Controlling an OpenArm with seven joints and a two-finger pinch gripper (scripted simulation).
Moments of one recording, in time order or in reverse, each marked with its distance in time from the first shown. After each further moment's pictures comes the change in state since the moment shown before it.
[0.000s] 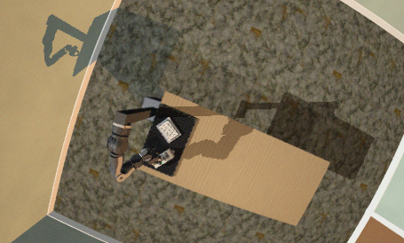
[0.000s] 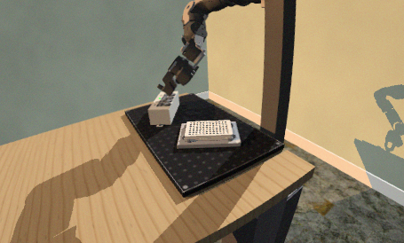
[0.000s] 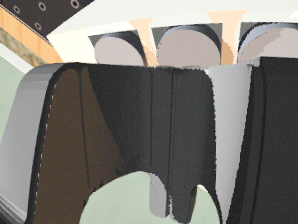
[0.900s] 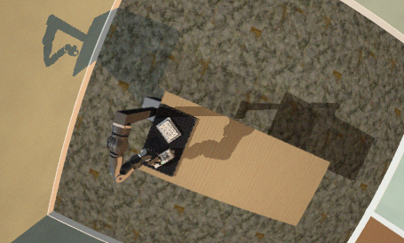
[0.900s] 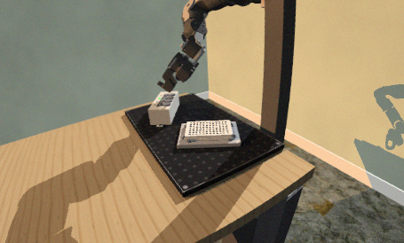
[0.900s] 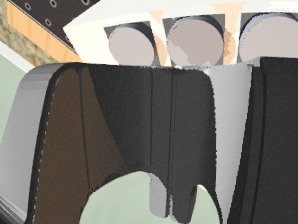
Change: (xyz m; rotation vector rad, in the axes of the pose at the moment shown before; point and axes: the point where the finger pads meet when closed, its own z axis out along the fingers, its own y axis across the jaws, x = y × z) arm -0.006 -0.001 -0.009 0.007 0.004 0.002
